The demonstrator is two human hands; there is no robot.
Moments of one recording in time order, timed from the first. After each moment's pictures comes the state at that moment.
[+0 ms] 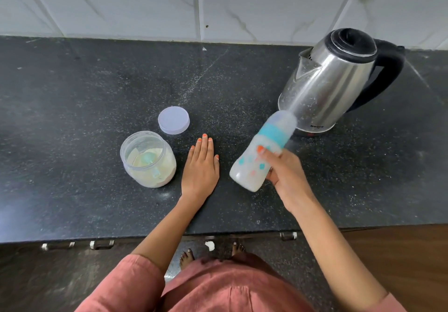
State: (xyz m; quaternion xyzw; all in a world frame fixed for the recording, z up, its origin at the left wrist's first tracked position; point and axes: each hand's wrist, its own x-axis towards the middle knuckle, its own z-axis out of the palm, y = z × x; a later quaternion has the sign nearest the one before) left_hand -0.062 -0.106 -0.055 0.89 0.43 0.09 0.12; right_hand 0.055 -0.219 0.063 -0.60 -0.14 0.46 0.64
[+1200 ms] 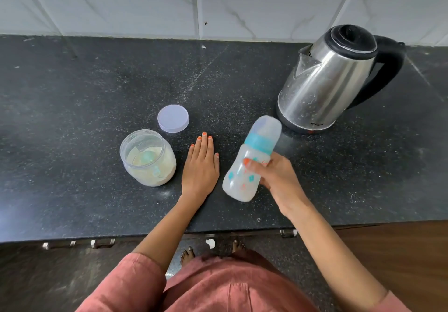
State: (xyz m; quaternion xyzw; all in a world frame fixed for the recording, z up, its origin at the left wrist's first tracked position) left_hand -0.063 -0.106 -0.056 0.89 0.43 0.09 0.12; right_hand 0.041 -0.224 0.062 -0.62 -0.20 0.48 0.58
